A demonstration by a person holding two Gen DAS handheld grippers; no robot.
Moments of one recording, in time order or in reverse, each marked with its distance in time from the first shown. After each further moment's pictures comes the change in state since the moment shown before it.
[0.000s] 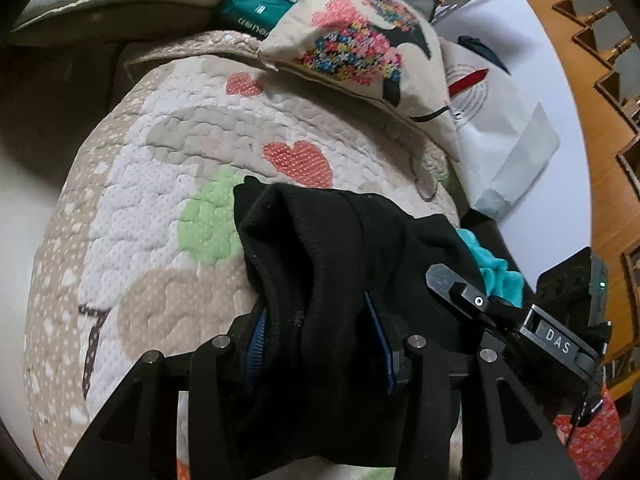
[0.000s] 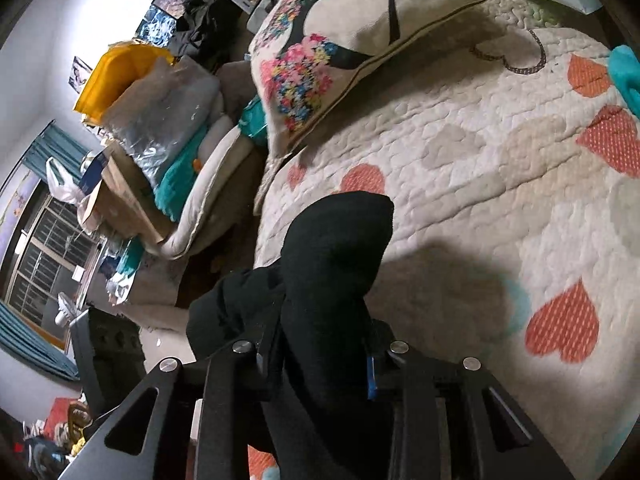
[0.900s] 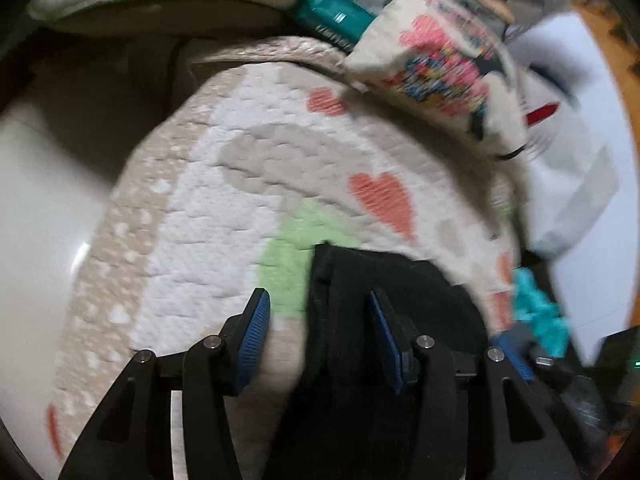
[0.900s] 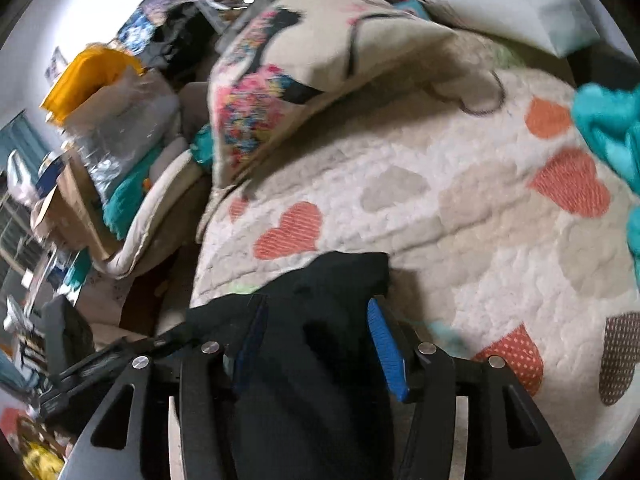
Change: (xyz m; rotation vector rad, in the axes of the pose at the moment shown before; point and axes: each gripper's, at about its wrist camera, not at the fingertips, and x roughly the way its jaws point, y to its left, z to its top) left arm 0.013 0.035 0.027 -0.097 -0.025 0.234; right arm -0.006 0.001 0.004 -0.107 -0.107 -0.169
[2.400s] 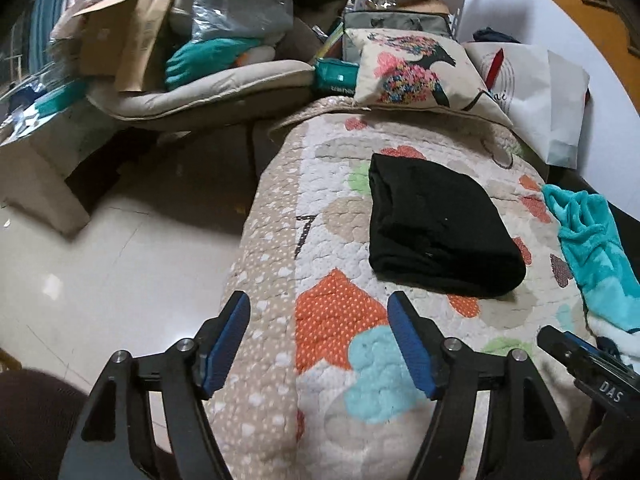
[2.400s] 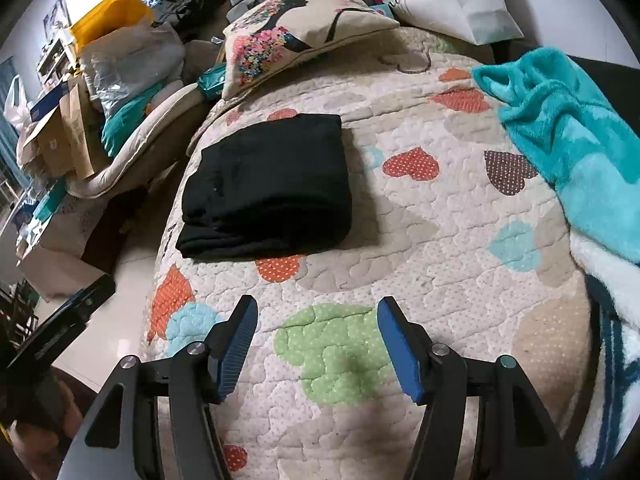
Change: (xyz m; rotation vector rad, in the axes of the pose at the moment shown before) left arm -0.172 0.017 -0.178 0.285 -0.284 0.282; right arm -0.125 0.023 -0.178 -0.060 0.032 -0.230
